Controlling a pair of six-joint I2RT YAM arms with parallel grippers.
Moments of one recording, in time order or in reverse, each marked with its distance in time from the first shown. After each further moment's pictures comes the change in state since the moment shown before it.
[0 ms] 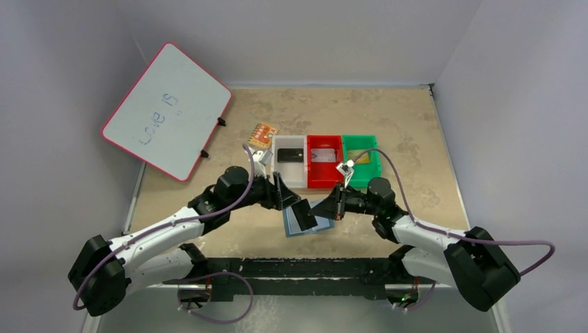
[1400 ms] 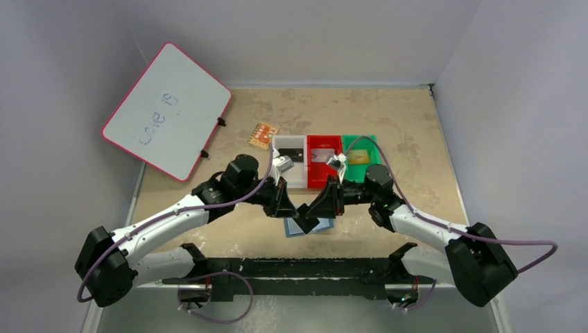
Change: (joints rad) left arm 0.000 0.093 0.211 -0.295 0.429 0.266; right arm -0.003 0.041 0.159 -0.060 -0.292 -0.170
